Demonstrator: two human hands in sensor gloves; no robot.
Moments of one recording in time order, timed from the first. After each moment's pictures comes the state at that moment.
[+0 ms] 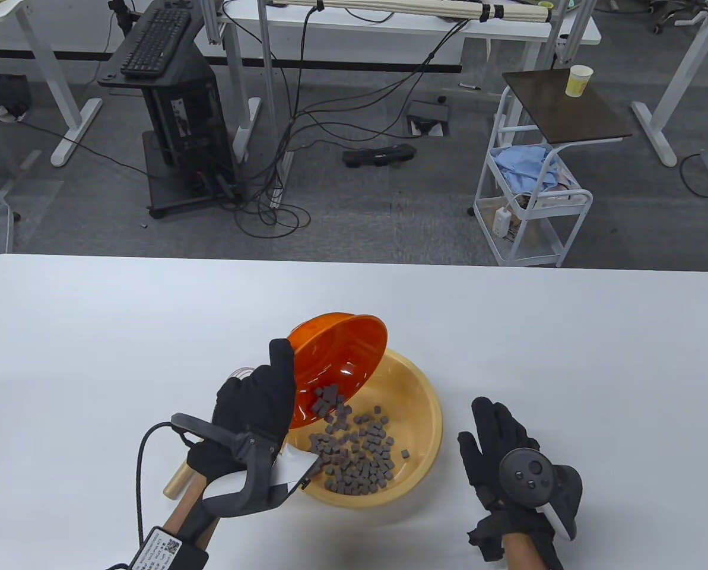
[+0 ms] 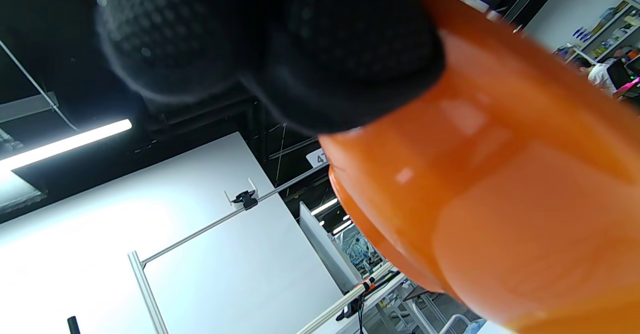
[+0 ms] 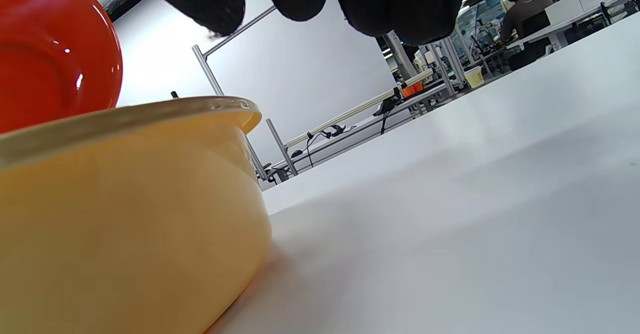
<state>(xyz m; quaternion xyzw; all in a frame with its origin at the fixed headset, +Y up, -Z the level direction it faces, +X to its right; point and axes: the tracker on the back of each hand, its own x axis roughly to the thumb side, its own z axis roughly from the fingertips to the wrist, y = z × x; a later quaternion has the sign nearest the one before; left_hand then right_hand) -0.131 -0.600 -0.256 0.38 -0.18 -0.24 0.88 0.215 -0.733 -0.269 0.04 -0.08 0.96 0.28</state>
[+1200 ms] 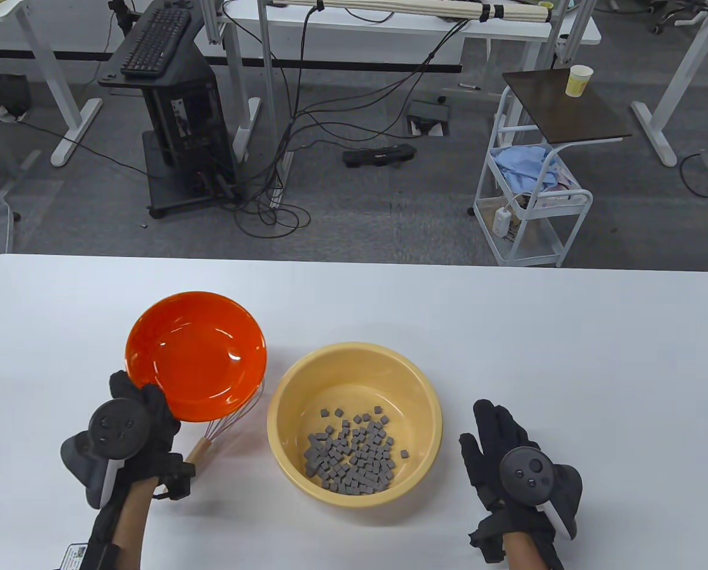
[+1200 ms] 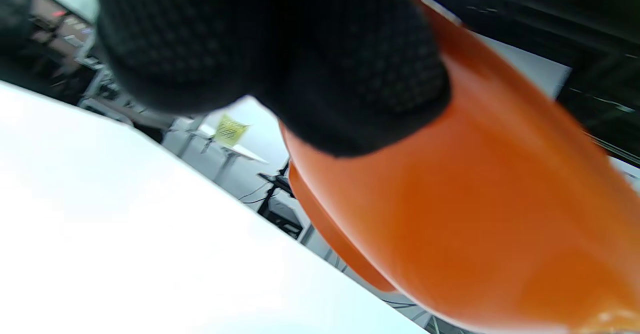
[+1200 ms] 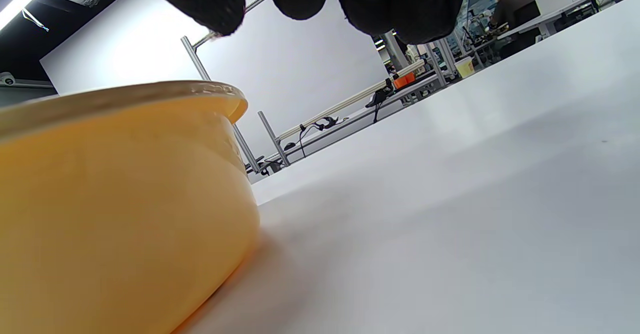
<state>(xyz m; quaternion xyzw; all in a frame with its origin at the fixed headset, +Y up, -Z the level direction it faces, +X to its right) -0.331 -0.683 -0.281 0.18 0.20 0.24 0.93 0.217 -0.738 -0.270 0.03 -0.07 0.96 0.28</state>
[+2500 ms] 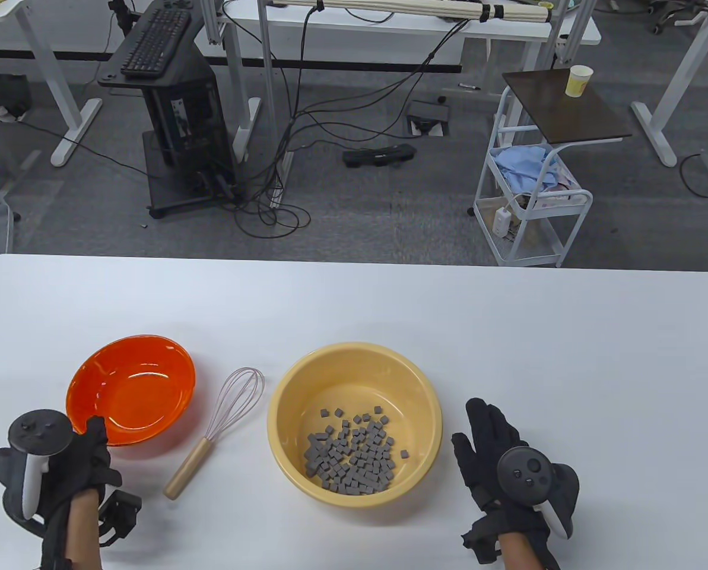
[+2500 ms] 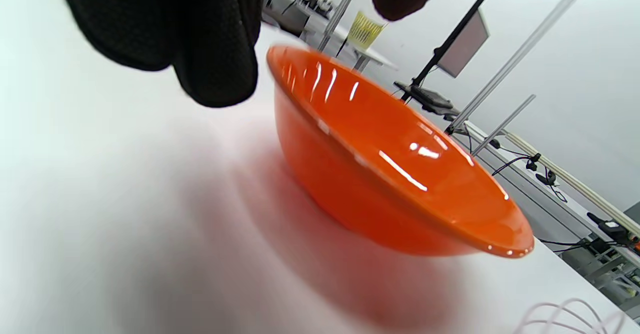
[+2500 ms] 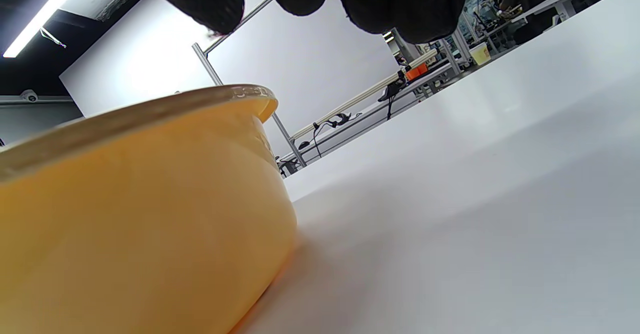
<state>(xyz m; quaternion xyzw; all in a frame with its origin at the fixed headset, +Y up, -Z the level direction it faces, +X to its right) -0.402 -0.701 -0.262 -0.01 0.33 0.24 0.91 0.211 -0.738 -0.271 0.05 -0.06 0.95 0.31</state>
